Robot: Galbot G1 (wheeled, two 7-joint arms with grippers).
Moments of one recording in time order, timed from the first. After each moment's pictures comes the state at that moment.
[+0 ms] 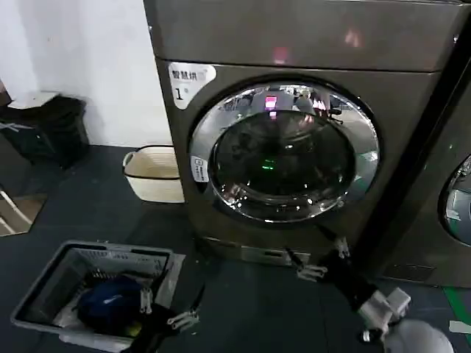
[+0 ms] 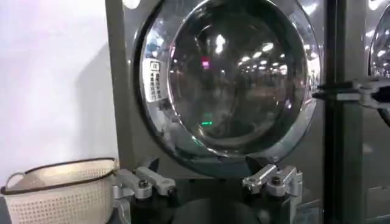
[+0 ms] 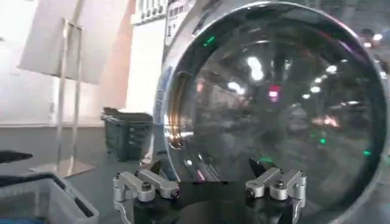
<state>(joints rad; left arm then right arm) 1.83 -1.38 -0.56 -2.25 -0.10 -0.11 0.27 -1.05 1.04 0.37 1.96 0.43 -0.10 -0.52</state>
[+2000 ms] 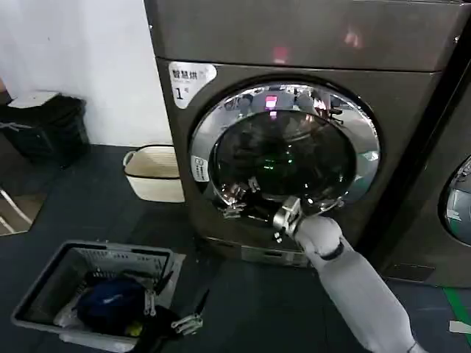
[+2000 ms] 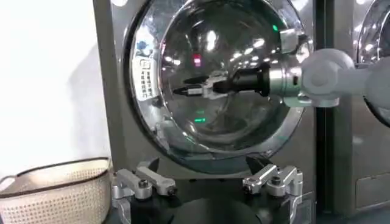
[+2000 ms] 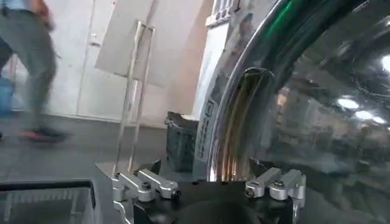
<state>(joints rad) 1.83 -1.39 -0.56 -2.24 -0.07 -0.12 0.29 -0.50 1.27 -0.05 1.48 0.35 -0.11 -0.55</state>
